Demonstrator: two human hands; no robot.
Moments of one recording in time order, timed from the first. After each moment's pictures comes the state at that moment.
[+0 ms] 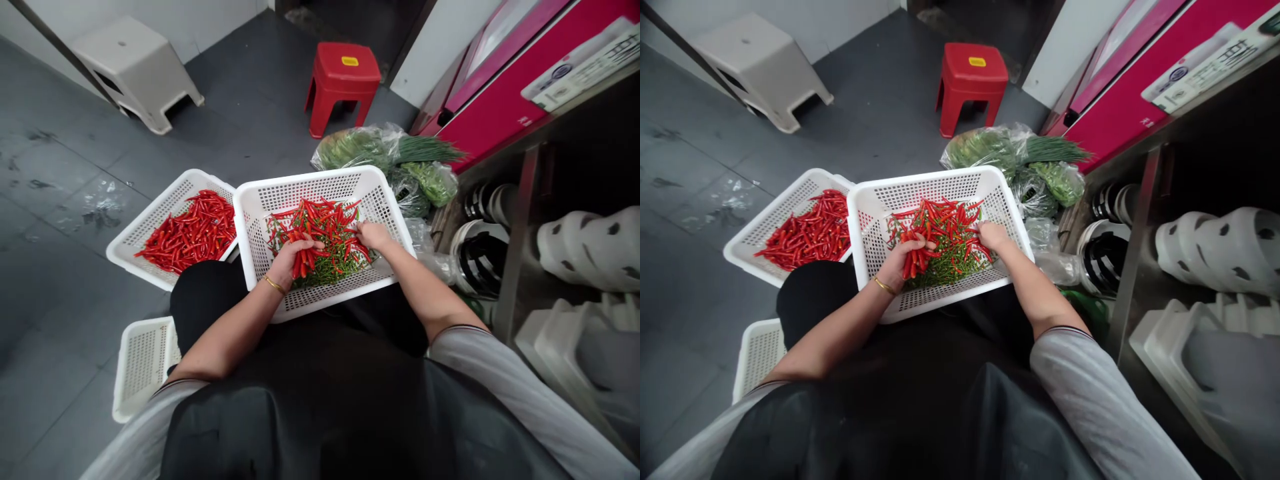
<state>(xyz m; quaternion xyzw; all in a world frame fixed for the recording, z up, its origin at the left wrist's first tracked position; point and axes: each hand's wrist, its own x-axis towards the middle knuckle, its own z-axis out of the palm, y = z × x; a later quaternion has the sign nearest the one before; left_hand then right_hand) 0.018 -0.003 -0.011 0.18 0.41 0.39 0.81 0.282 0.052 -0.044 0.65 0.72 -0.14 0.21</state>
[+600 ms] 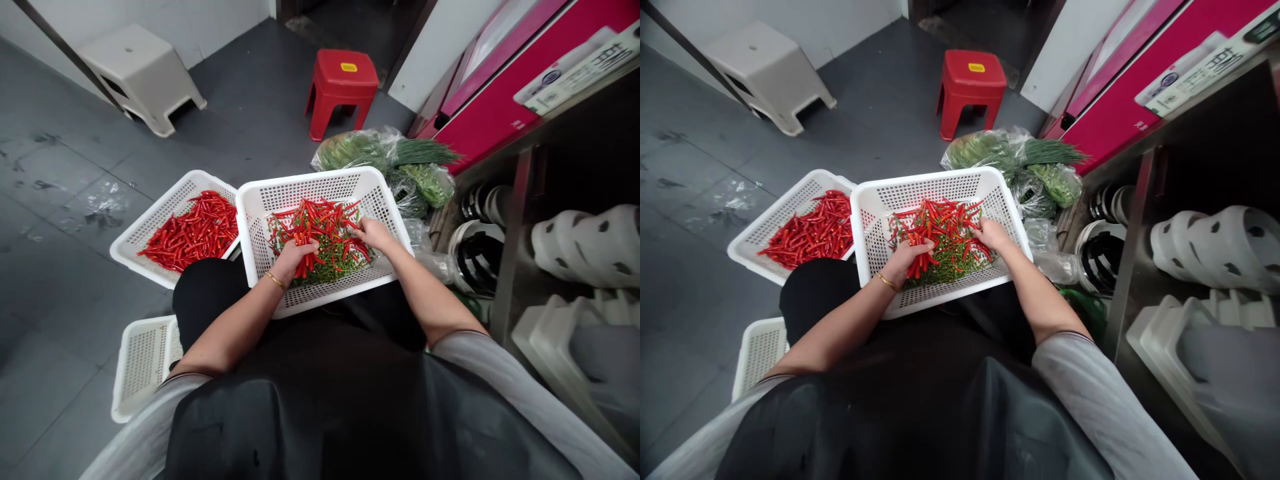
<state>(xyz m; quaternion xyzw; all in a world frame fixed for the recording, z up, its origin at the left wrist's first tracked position) 0.022 -0.005 -0.028 0.24 0.47 0.38 0.76 0.277 0.043 -0.030 0.69 0.69 -0.21 0.06</state>
